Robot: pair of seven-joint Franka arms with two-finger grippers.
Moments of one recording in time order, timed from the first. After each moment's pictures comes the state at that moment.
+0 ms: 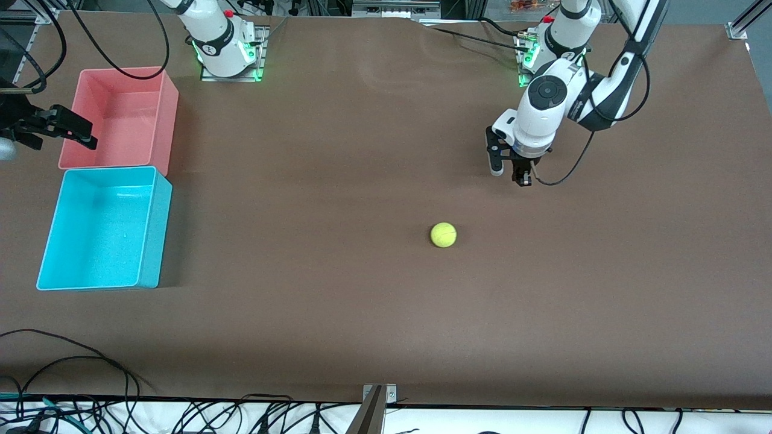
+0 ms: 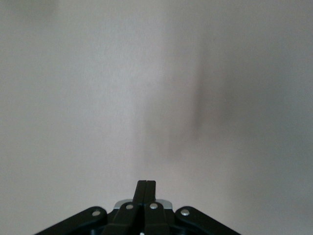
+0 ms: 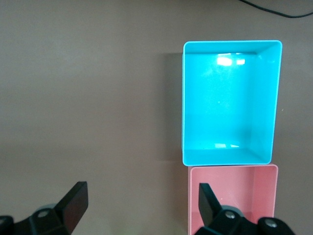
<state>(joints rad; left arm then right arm) -0.14 0.09 -0.26 -2.49 0.30 2.53 0.83 0.06 0.03 -0.07 -1.54 -0.01 1.54 -0.04</state>
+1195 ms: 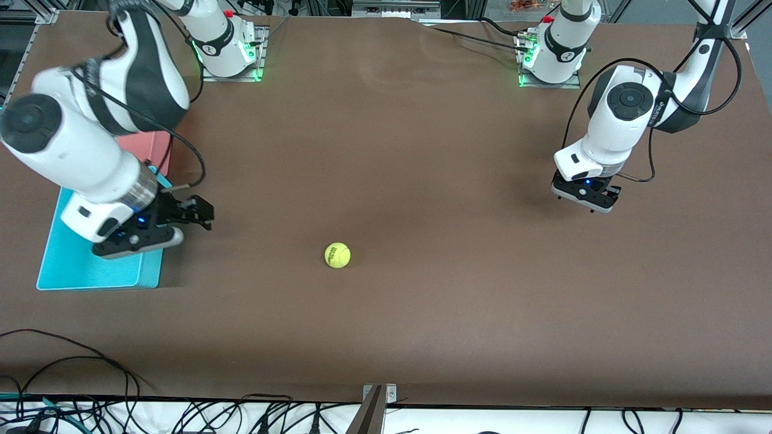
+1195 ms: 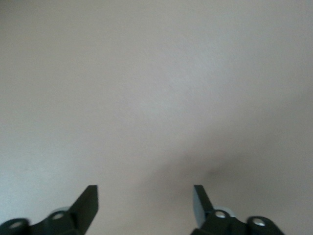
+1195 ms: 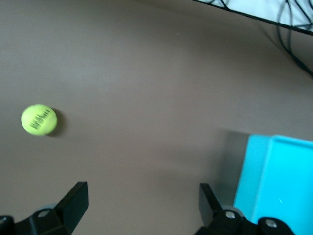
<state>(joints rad) 0.11 0.05 -0.26 -2.36 0.34 2.51 0.11 0.27 0.33 -0.06 -1.54 0.00 1.98 -0.04</state>
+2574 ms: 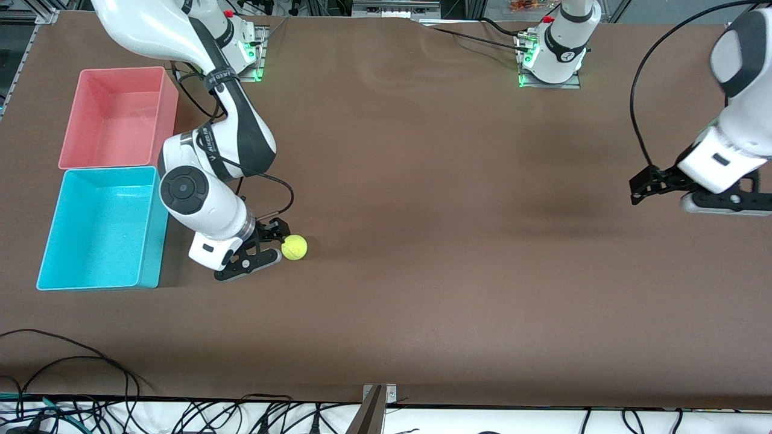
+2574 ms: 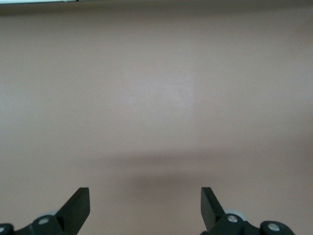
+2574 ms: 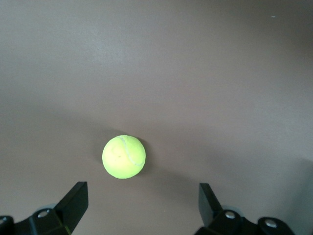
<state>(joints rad) 0.20 0.06 -0.21 -1.76 0.03 1.92 0.01 0.38 0.57 -0.04 -1.47 0.02 2.05 -0.04</state>
